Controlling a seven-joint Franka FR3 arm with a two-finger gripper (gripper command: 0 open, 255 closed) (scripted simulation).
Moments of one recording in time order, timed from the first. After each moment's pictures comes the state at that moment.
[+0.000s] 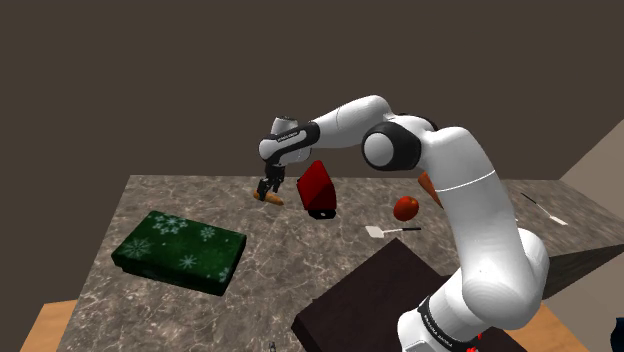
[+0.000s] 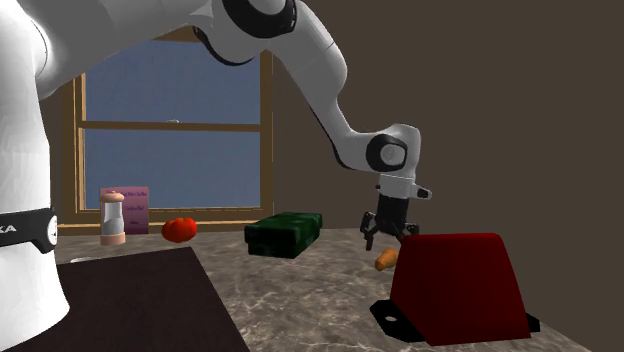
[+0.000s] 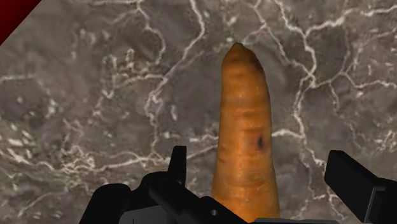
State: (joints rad) arm 0.02 0.96 0.01 -1.41 0.16 2.28 -0.44
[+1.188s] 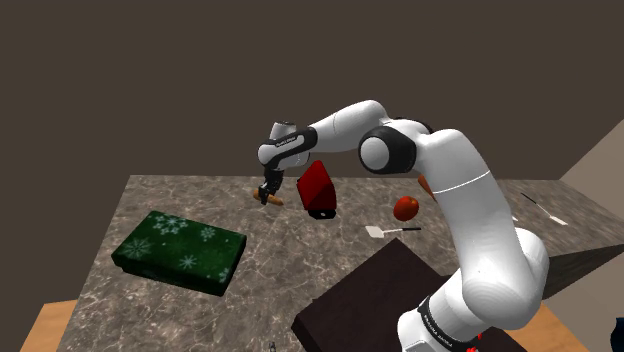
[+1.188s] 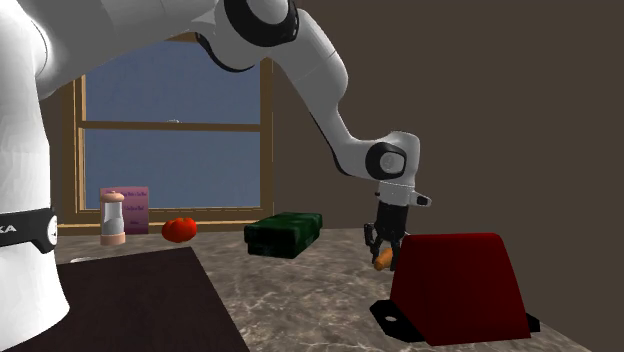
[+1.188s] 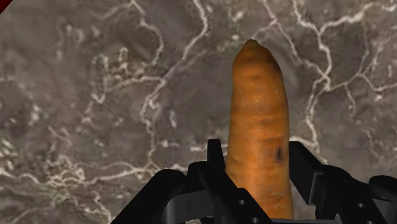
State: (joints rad) arm 0.02 1.00 0.01 -1.39 0.16 2.30 -0.44
